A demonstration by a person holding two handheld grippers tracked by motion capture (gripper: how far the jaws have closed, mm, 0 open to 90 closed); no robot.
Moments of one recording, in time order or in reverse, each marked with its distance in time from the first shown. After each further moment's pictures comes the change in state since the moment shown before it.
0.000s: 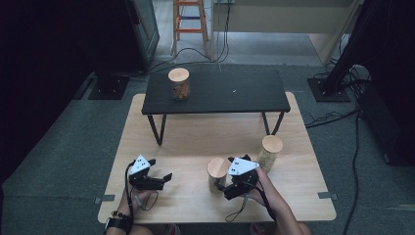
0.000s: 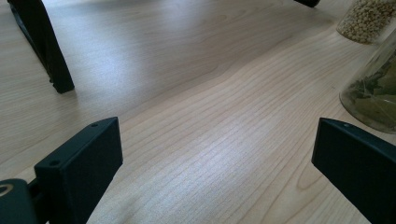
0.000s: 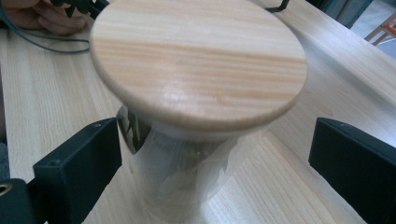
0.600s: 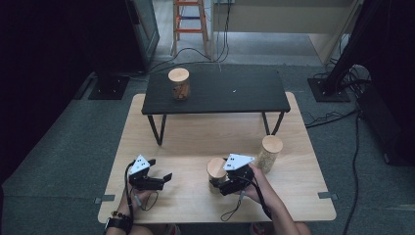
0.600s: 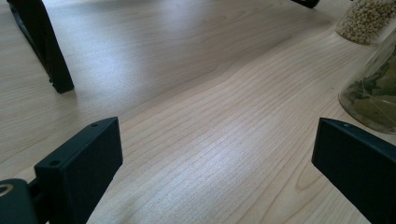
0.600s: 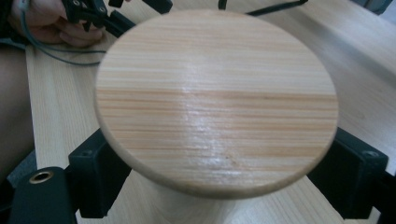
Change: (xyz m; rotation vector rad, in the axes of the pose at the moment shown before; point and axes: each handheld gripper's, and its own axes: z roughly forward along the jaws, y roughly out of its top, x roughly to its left) left arm 0.001 -0.001 0.000 -0.004 -0.004 -0.007; right arm -0.015 0.014 0.010 0.029 0.084 0.053
